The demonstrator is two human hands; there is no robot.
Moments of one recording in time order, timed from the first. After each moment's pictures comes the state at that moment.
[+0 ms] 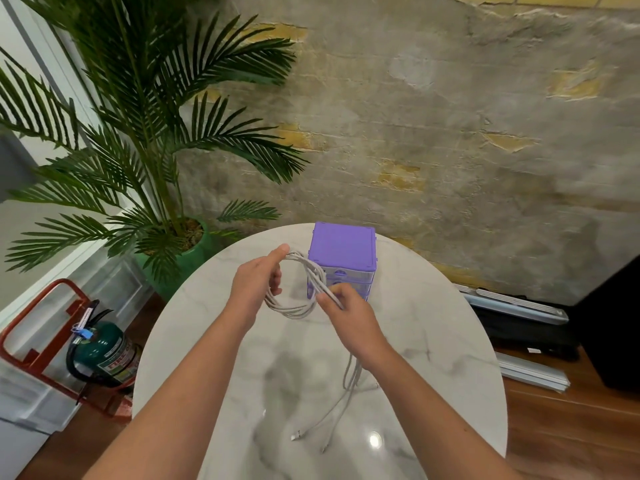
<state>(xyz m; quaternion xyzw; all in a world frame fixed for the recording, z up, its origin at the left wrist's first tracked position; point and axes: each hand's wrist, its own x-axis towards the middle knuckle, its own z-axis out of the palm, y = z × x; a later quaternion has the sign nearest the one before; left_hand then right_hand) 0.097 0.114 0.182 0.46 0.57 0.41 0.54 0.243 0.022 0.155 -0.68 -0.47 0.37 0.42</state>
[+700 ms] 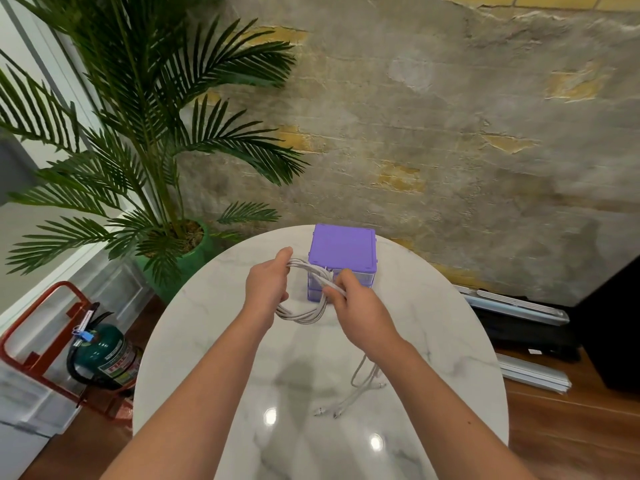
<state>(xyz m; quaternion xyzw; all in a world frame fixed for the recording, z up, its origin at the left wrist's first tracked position) 0.121 0.109 0.182 0.45 0.61 0.39 0.52 0.256 0.024 0.169 -0.72 -0.58 0.22 0.31</state>
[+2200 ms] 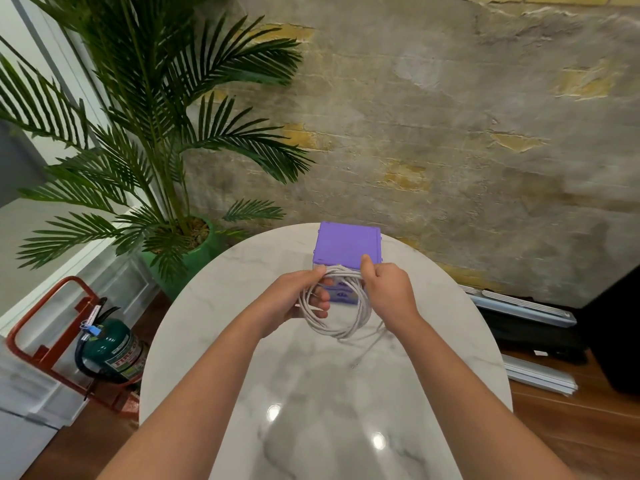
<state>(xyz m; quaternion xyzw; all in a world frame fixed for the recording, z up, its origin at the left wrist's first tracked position) 0.114 0.091 0.180 0.52 0.43 0.24 0.70 0.286 0.048 0.178 -0.78 -0.47 0.20 0.35</state>
